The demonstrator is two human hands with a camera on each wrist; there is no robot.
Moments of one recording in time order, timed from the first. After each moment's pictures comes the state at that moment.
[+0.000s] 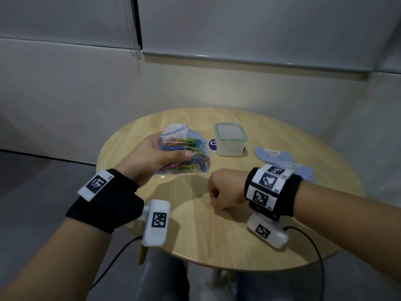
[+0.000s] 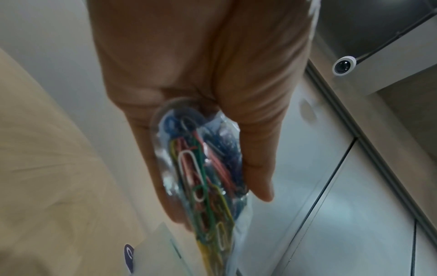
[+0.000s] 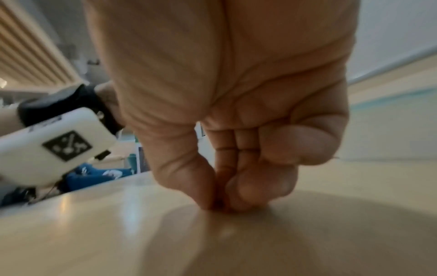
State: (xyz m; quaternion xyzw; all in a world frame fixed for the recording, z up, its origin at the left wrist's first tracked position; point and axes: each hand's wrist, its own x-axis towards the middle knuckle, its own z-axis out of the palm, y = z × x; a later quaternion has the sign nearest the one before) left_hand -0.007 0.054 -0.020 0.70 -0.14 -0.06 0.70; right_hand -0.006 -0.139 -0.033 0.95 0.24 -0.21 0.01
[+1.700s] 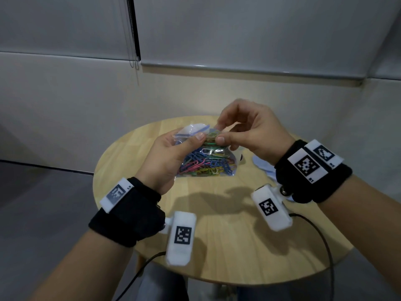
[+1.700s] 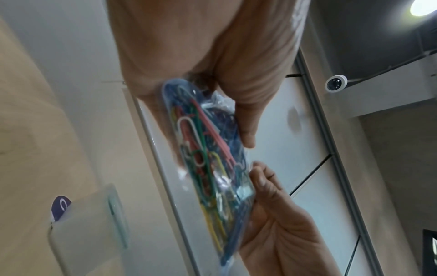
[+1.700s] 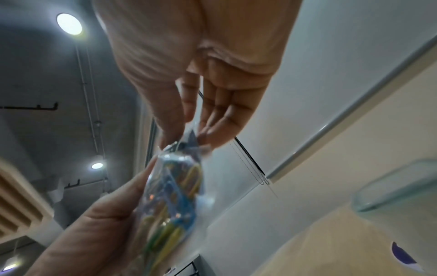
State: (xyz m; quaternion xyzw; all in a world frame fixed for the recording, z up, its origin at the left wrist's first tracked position) left_hand -0.015 0.005 0.003 0.58 -0.16 -0.01 0.80; right_hand 0.007 -0.183 0.047 0.77 0.29 0.08 -0.57
